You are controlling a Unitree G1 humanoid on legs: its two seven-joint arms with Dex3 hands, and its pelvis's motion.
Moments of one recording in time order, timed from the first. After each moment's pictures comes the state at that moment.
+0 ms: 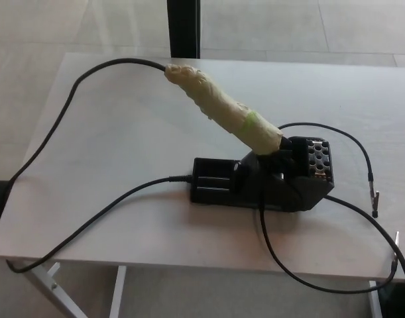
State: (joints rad) left_arm 0.48 0.52 0.58 0.83 -0.05 0.03 -0.22; right_arm 0.11 -0.70 -0.41 1.12 0.04 -0.05 0.17
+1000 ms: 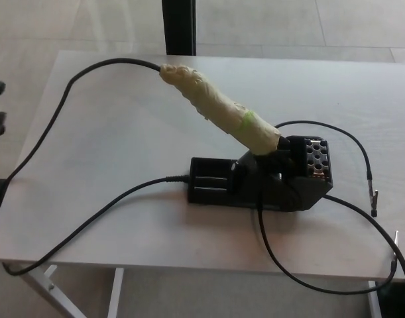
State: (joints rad) left_arm -0.33 0.61 0.17 0.28 0.01 0.13 -0.24; right_arm 0.06 -0.73 -0.44 1.19 0.08 -0.09 0.24
